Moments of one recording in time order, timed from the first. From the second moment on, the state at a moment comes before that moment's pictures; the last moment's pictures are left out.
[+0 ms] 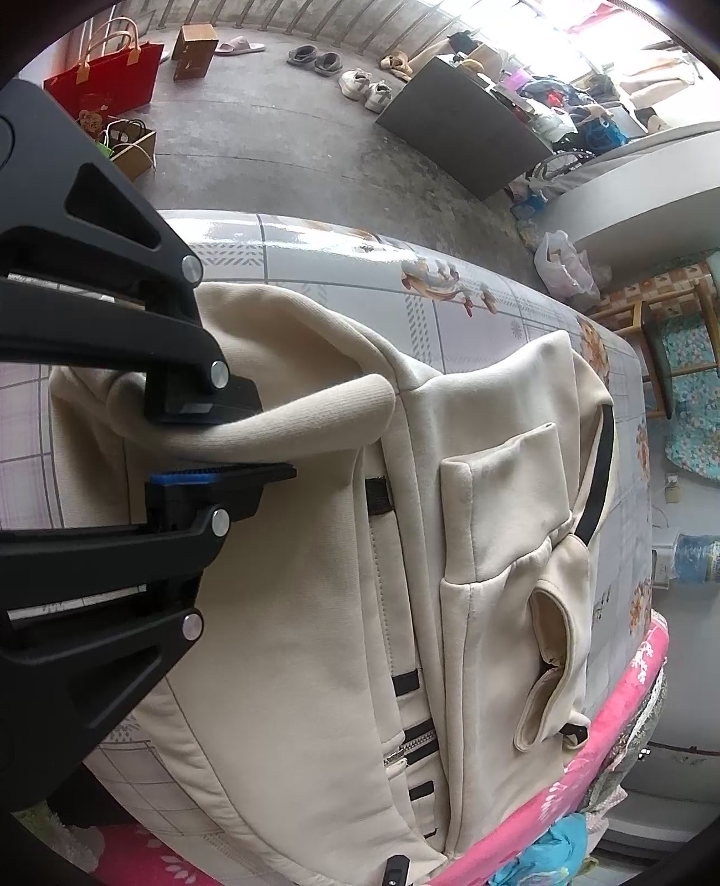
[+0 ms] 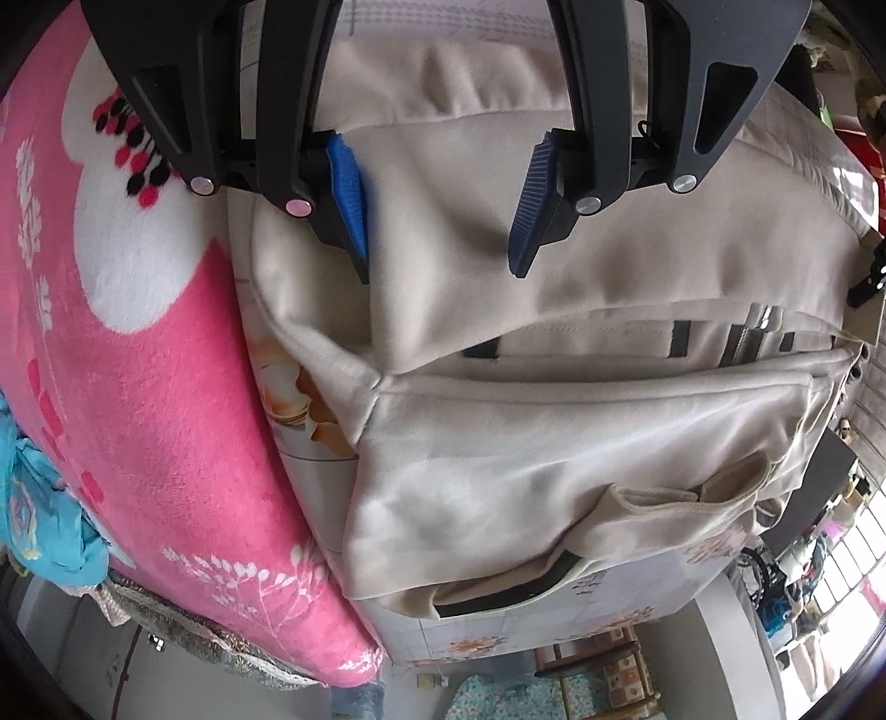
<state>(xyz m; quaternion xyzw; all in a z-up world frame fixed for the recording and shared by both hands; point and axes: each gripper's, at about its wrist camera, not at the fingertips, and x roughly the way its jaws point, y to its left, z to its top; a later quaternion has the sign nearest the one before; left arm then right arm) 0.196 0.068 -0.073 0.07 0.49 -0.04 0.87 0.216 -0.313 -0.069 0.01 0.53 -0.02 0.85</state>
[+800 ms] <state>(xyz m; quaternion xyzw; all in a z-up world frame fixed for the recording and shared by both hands) 0.198 0.059 -0.074 0.11 0.49 -0.02 0.87 0.202 -0.307 -0.064 -0.04 0.48 -0.06 0.87</state>
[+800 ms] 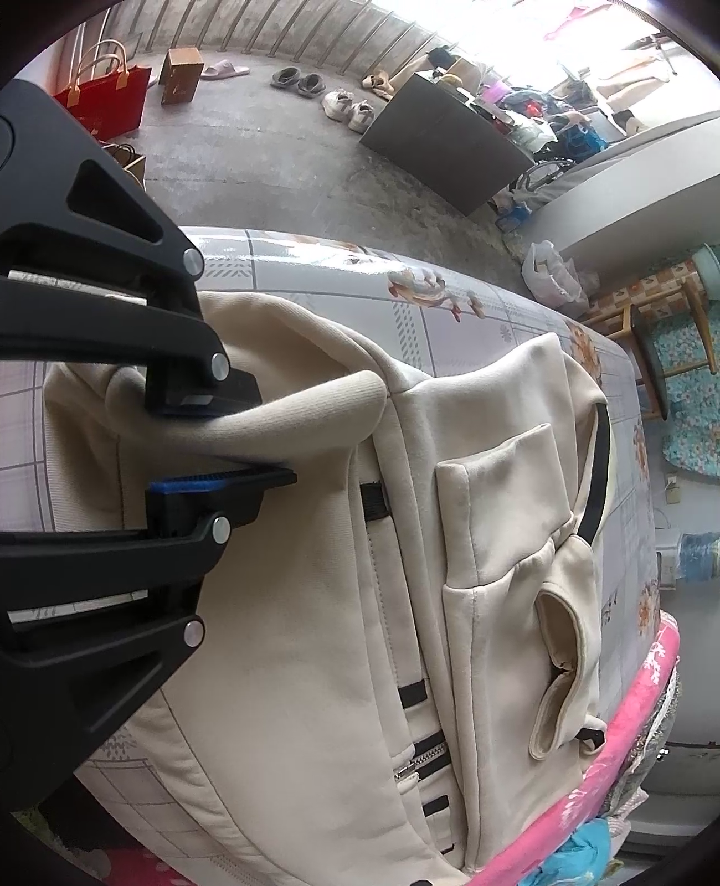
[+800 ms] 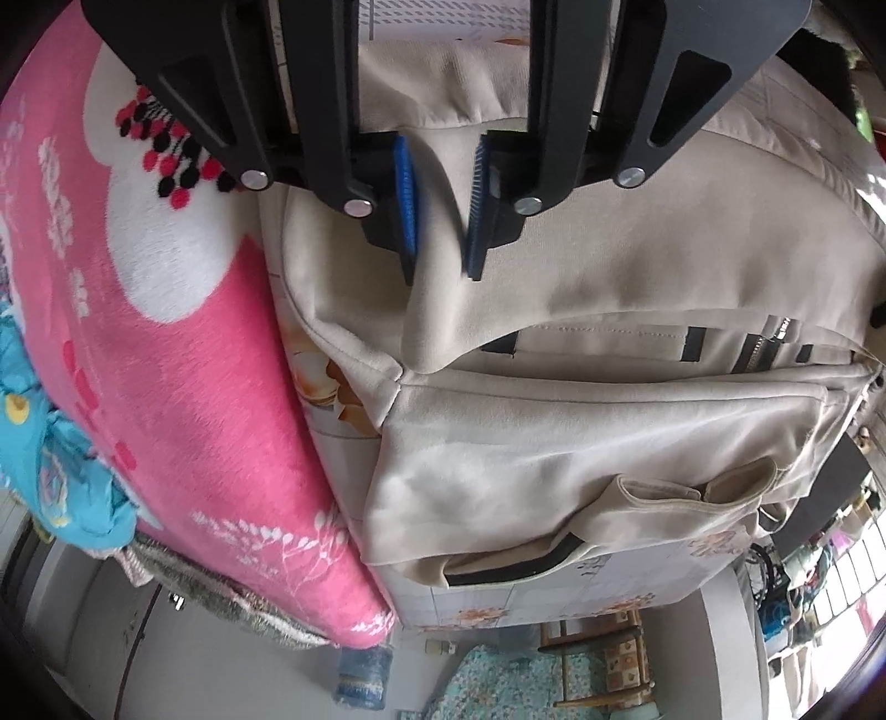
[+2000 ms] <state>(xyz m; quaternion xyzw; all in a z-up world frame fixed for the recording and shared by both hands) 0.195 0.039 -0.051 0.14 0.46 0.05 0.88 0.173 -0.319 -0.056 0.01 0.42 -0.04 0.91</state>
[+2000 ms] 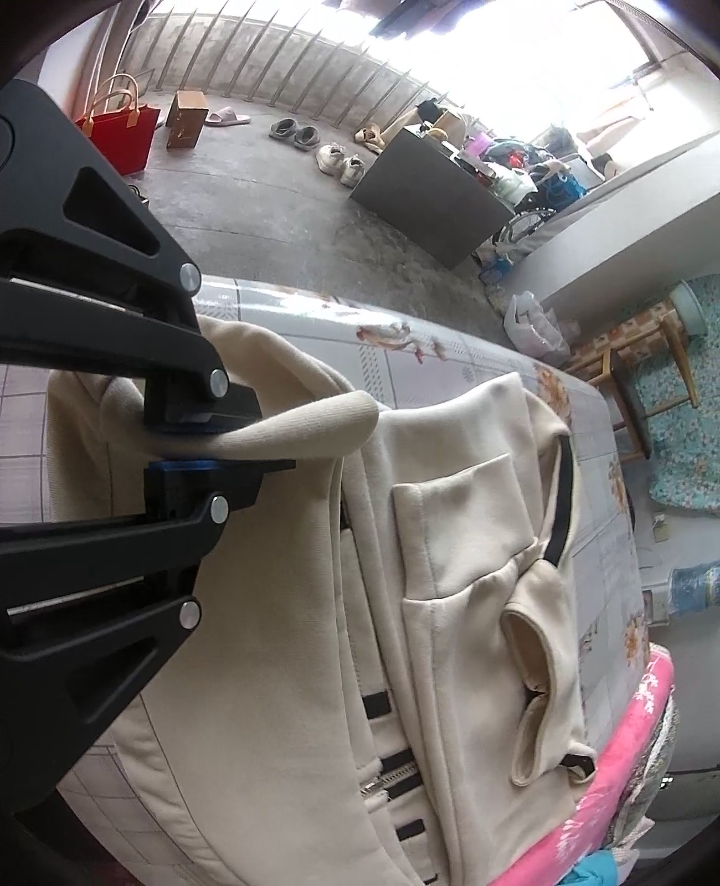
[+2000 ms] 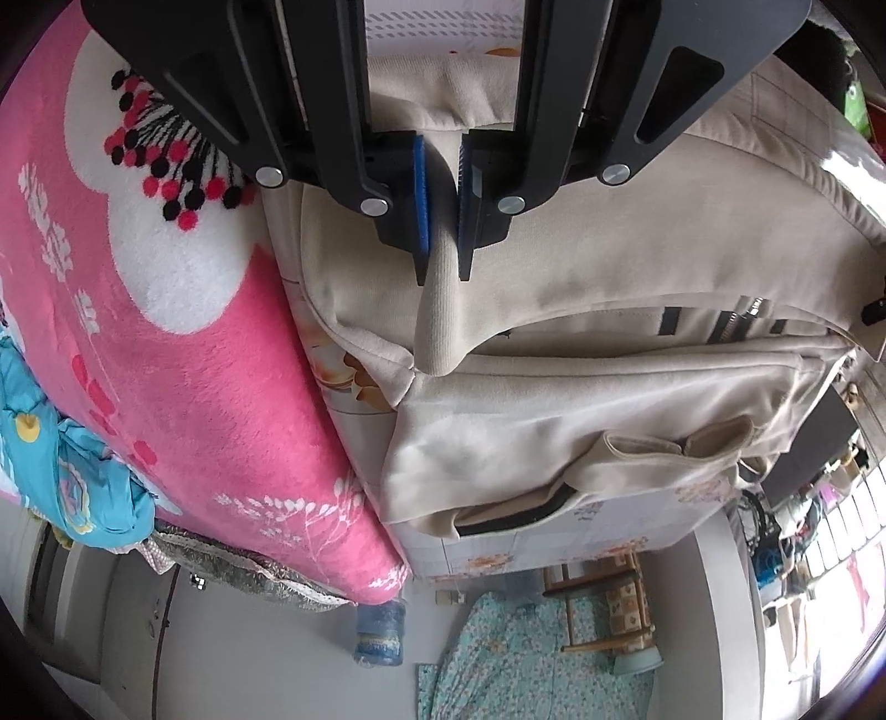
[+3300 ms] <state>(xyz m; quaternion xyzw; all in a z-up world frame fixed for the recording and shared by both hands) 0.178 0.030 0.005 0.11 0.38 0.10 0.91 0.155 -0.322 -0.018 0.03 0.34 0.00 0.94</state>
